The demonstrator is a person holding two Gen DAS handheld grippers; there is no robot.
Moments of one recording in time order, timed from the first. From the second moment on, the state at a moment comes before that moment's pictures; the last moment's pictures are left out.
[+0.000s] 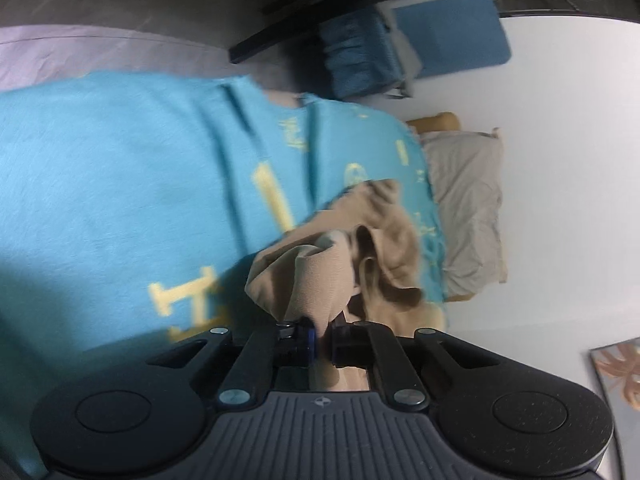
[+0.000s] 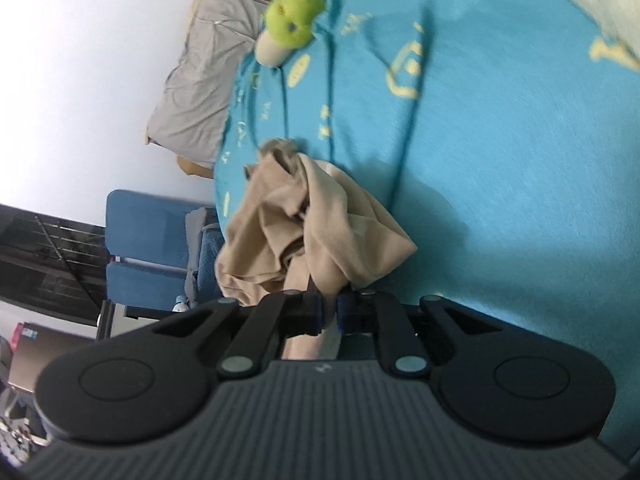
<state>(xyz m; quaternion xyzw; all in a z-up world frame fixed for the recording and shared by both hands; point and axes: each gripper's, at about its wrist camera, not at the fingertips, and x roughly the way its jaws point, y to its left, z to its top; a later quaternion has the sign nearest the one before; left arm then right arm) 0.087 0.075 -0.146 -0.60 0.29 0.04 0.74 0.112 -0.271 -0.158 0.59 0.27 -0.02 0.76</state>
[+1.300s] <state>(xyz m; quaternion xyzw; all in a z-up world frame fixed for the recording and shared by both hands) 0.135 0.073 -0.073 -0.43 0.34 0.00 0.84 0.148 -0.301 -0.099 0.52 0.38 -0.01 0.77</state>
